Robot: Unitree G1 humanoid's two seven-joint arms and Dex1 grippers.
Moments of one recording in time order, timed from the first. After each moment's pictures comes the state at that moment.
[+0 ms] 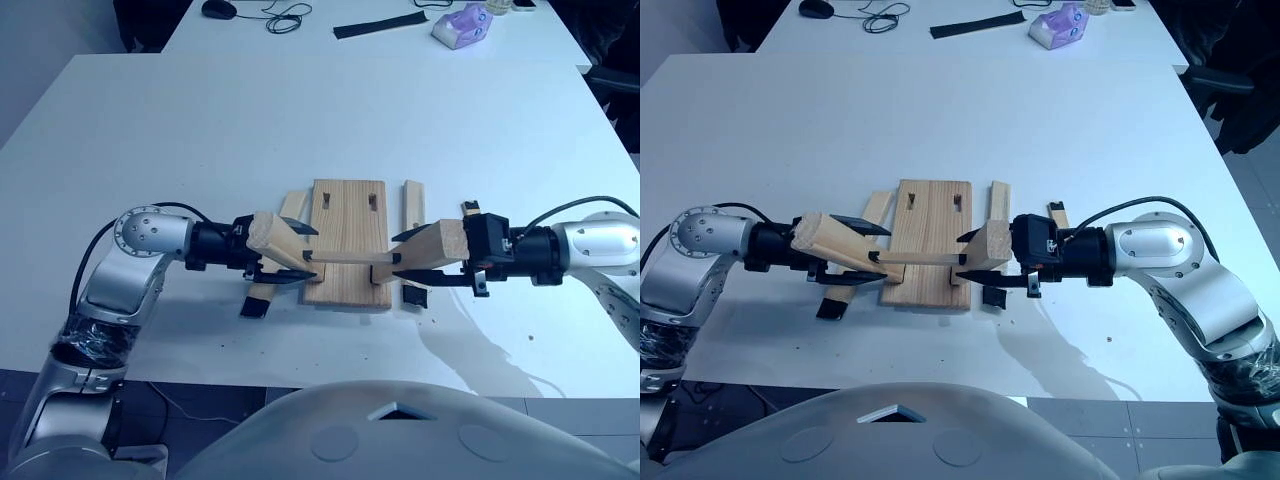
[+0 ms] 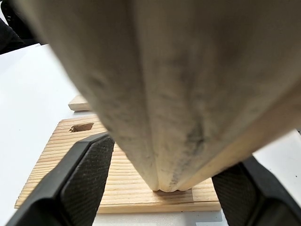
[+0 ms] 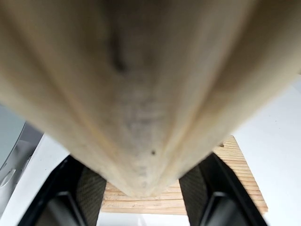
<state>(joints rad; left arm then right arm) -0.10 0.75 -0.16 -0.20 -0.39 0.06 -1.32 -0.06 -0.95 0.16 -0.60 0.61 0.36 1.04</state>
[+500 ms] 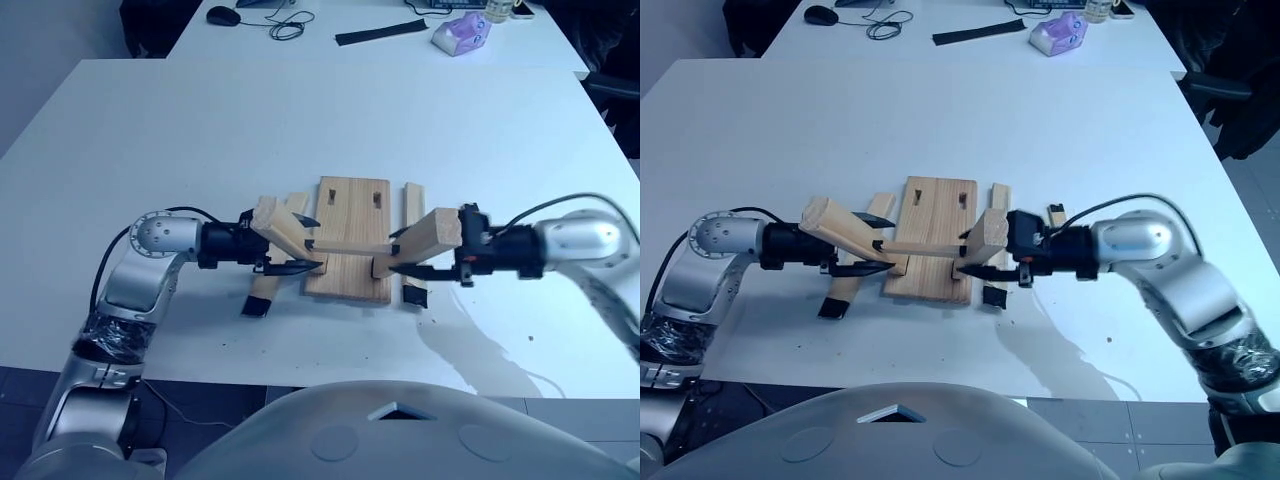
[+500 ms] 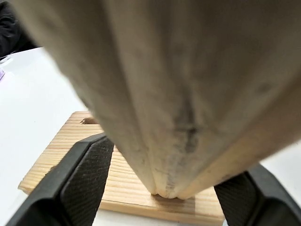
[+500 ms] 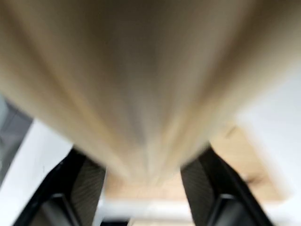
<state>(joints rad) -0.12 0.66 -0.18 -0.11 -0.37 0.03 -1.27 -0.08 -0.90 0.32 -0.50 0.47 0.47 0.96</state>
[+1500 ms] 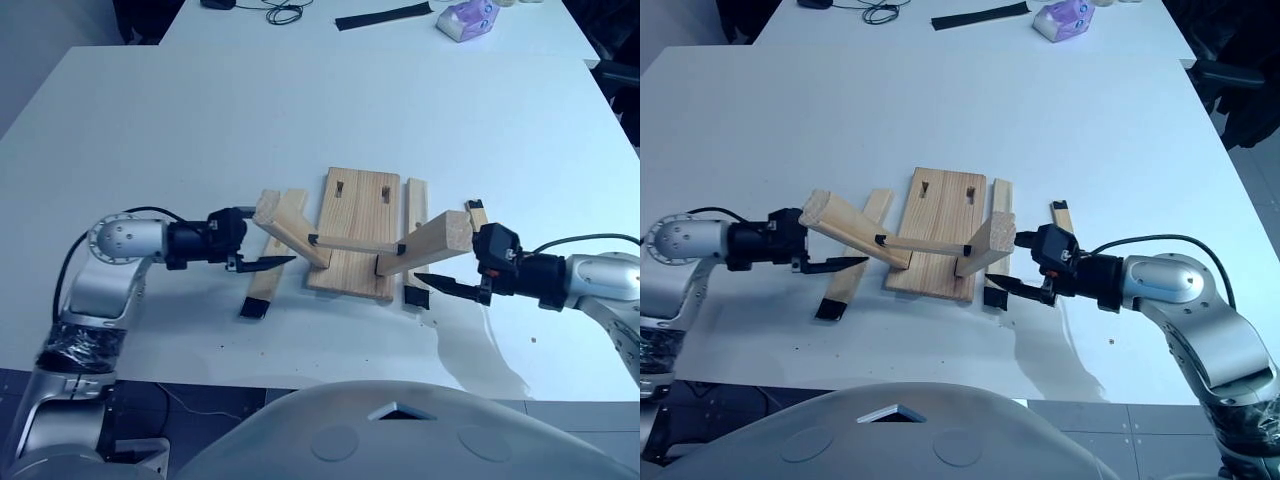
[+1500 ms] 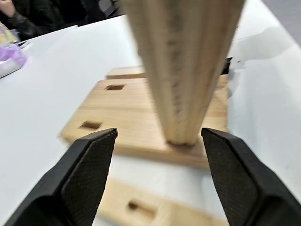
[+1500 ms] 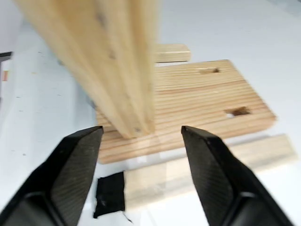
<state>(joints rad) -0.05 0.79 -0.02 -0.10 -0.38 -0.05 -1.27 0.23 -0.89 -0.05 -0.66 0.49 0.52 0.89</state>
